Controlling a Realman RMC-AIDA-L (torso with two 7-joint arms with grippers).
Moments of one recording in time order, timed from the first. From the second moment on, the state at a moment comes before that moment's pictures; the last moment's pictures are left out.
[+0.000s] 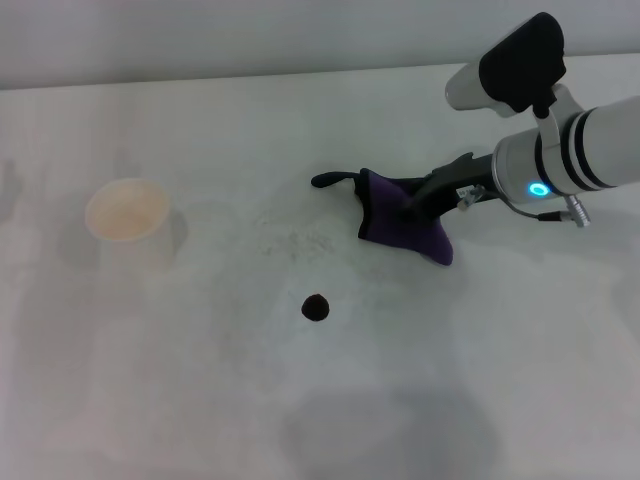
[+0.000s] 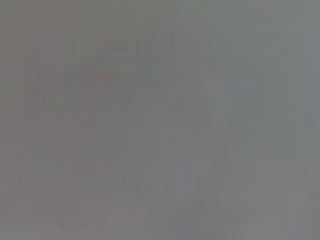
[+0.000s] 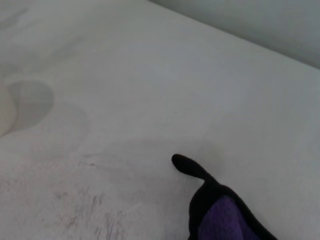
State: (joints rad) left arm -0.48 -2.08 1.11 0.08 -2.93 -1.13 2.61; right arm 0.55 2.02 1.64 0.90 -2.23 0.86 -0.82
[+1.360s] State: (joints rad) left arm -0.49 -2.08 1.07 0.09 -2.93 -1.13 2.61; right arm 0.55 2.01 1.64 0.95 -2.15 0.93 -0.84
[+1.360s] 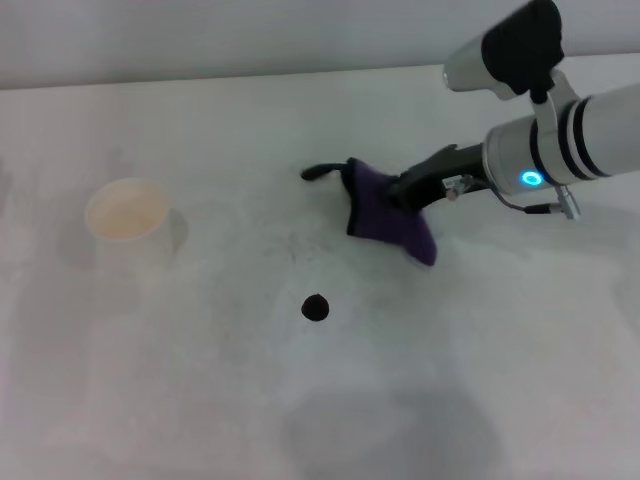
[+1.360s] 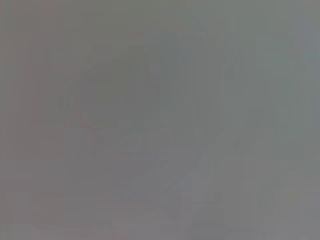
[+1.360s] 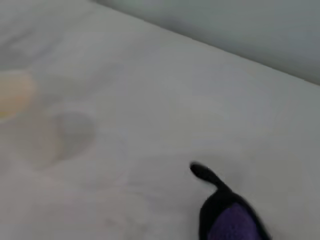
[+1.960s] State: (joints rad) left arm -0.50 -2.08 1.07 0.11 -2.93 -1.13 2.62; right arm 0.56 2.02 1.53 0.95 -2.07 1.07 -0.88
